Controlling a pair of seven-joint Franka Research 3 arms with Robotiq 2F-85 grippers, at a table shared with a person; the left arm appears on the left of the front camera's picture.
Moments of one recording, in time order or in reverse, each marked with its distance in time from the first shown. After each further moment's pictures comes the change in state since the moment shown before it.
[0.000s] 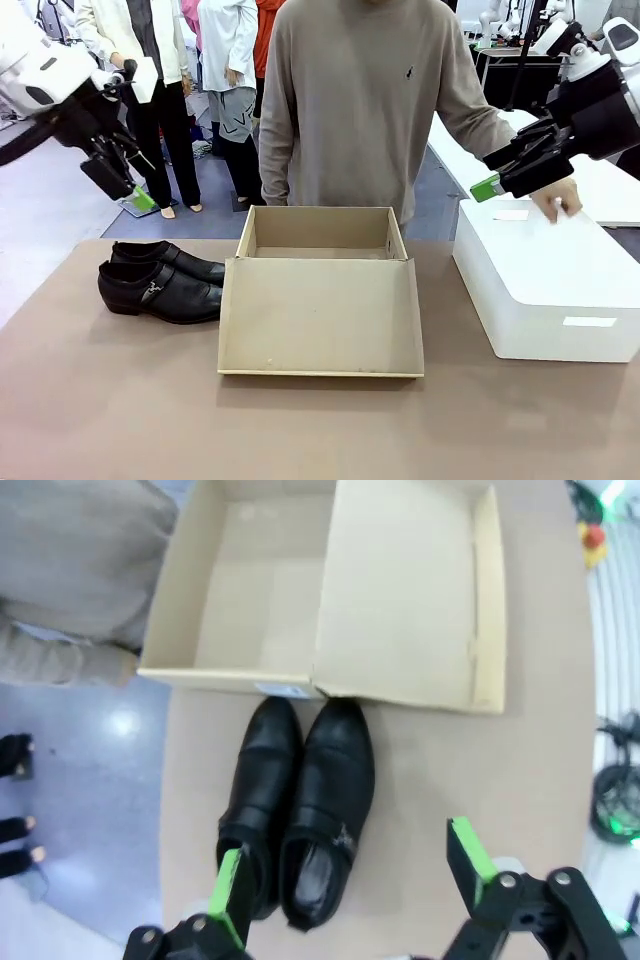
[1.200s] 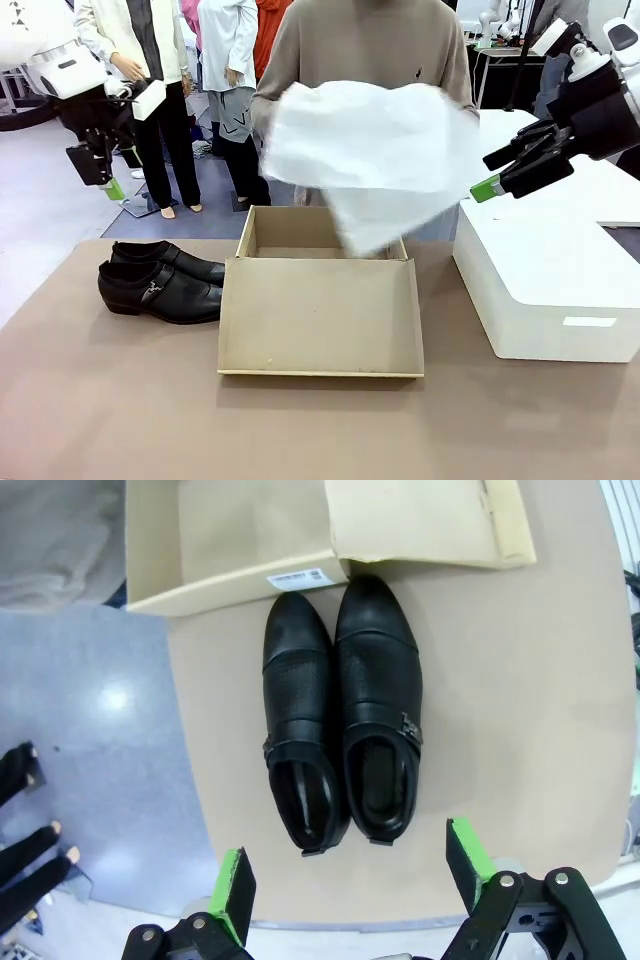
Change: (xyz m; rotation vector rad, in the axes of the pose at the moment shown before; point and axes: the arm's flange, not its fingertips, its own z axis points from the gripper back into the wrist) left arm -0.018 0.075 -0.017 -0.062 0.219 -0.227; right arm 0.000 0.000 0.000 0.000 0.002 0.000
